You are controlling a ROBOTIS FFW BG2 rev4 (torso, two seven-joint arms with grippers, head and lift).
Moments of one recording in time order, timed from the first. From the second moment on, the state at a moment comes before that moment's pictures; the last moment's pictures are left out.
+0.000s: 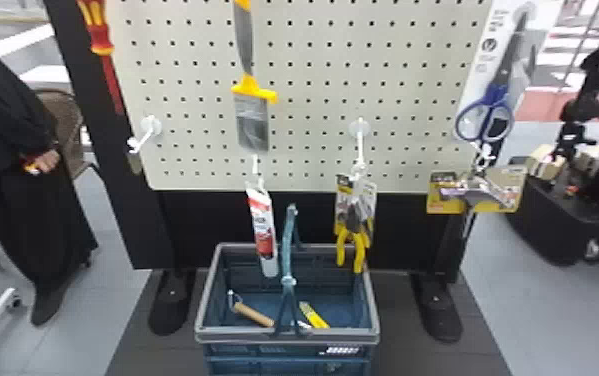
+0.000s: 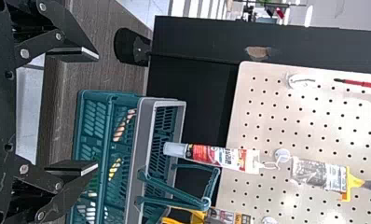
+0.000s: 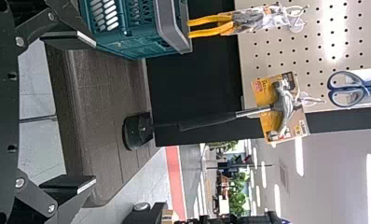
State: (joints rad) left arm 0.90 0.14 -0.15 -1.98 0.15 -0.37 0.08; right arm 0.67 -0.02 0.13 -1.45 -0.06 -0.76 -0.18
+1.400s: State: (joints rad) left arm 0.64 0.09 0.01 -1.90 0.06 -0.24 -0.23; right arm 0.70 -0.03 0.13 -1.49 -0.06 -0.73 -0.18
